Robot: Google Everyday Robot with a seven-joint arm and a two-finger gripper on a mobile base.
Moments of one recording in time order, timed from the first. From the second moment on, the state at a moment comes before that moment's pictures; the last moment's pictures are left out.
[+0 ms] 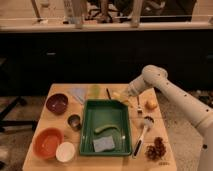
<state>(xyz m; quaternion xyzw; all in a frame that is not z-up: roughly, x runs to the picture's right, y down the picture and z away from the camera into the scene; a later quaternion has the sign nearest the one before) 0.107 0.050 0.851 -0.33 -0.18 0.37 0.85</state>
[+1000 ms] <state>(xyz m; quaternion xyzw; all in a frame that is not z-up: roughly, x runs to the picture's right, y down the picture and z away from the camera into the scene) 0.043 0.072 0.805 -0.34 -0.22 0.29 0.87</state>
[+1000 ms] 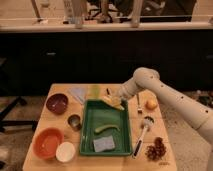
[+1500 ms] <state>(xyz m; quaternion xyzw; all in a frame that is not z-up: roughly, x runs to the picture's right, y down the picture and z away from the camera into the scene) -0.006 0.111 0.772 -0.37 -0.25 0.23 0.86</state>
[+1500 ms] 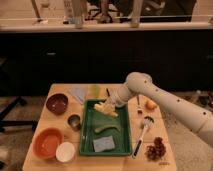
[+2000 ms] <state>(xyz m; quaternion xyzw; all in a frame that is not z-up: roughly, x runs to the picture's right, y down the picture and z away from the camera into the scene) -0.039 0.139 0.750 -0.42 -0.28 0.18 0.84</state>
